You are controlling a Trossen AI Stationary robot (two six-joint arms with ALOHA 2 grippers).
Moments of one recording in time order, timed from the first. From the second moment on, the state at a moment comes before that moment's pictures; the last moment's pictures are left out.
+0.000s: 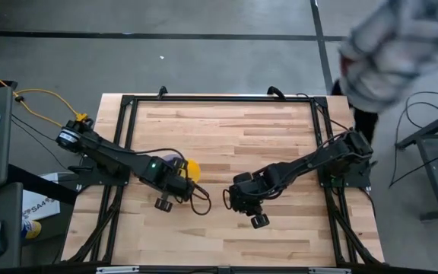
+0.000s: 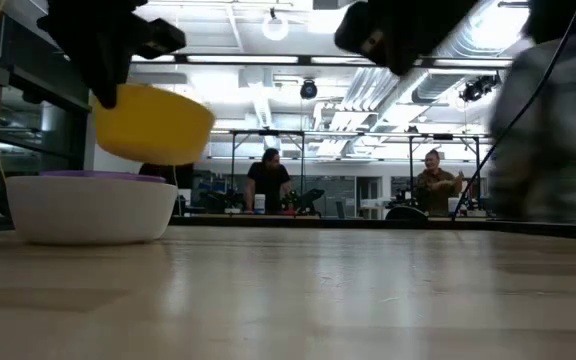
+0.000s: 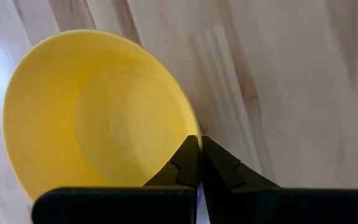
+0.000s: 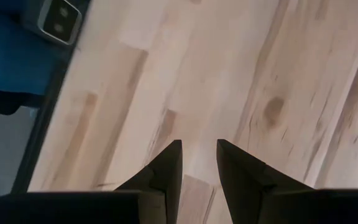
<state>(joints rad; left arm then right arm) -0.37 1.51 1.27 -1.09 -0.17 -0.06 0.35 1.79 1.47 -0.81 -0.16 0.08</state>
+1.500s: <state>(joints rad) -0.41 1.29 0.88 -0.83 -0.26 -0.22 0.36 1.79 1.41 -0.63 -0.19 0.14</state>
